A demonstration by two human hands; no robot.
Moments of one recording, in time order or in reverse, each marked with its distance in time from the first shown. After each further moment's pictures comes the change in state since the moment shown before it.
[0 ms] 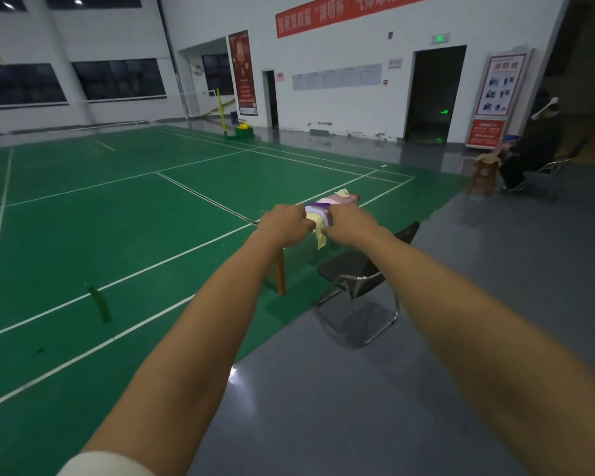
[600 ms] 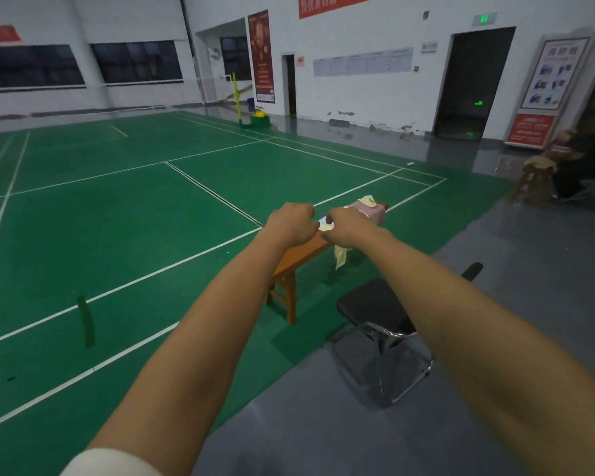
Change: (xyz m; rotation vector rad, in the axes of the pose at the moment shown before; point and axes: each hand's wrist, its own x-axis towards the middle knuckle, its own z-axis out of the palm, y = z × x) left_hand 0.387 -0.147 0.088 0.019 -0.014 -0.024; right_hand 0.417 0.028 0.084 0.000 -0.098 -0.034
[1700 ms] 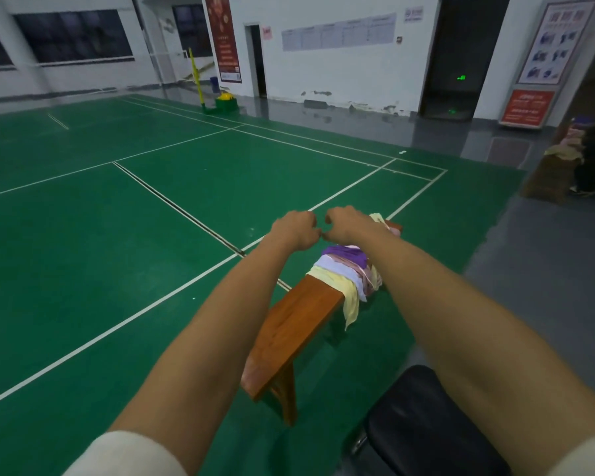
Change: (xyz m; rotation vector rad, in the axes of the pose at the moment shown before) left_hand 0.699 -0.214 0.166 -0.052 -0.154 0.036; right_hand 0.730 0.113 0.068 -0.056 -0.077 0.117
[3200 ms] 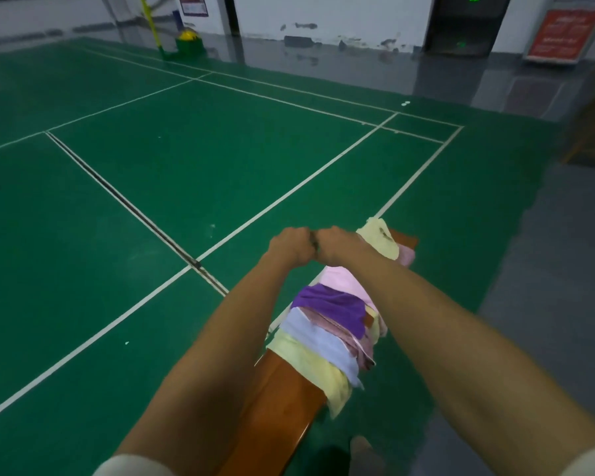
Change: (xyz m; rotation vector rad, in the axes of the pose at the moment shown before) left_hand 0.633 -0.030 0.259 -0.064 -0.234 -0.080; right_hand 0.611 0.258 0.171 -0.071 -0.246 -0.023
